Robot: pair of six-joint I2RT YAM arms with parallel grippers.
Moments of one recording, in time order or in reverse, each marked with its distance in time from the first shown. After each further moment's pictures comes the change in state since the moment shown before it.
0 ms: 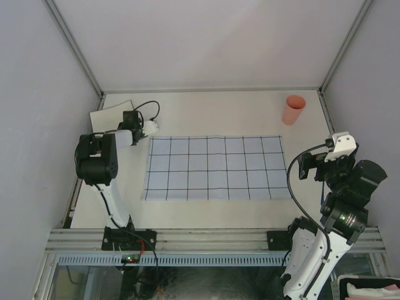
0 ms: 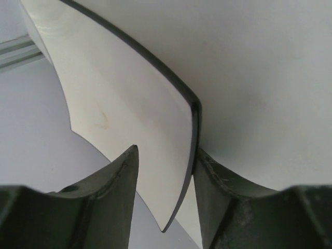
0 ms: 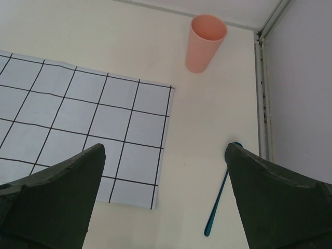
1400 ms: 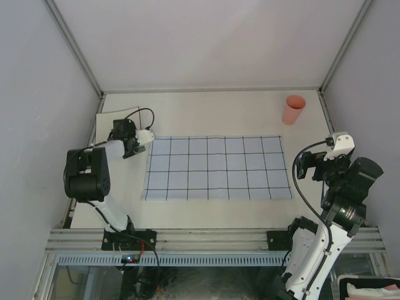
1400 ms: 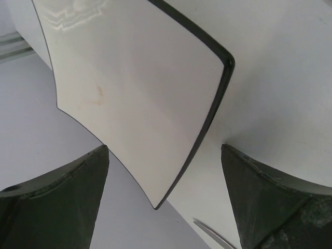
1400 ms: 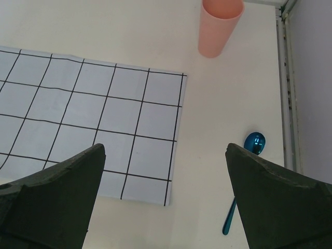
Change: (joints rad) left arm 0.063 -0.237 -0.208 -0.069 0.153 0.061; right arm 0.000 0.017 -0.081 0.032 -0.015 0.053
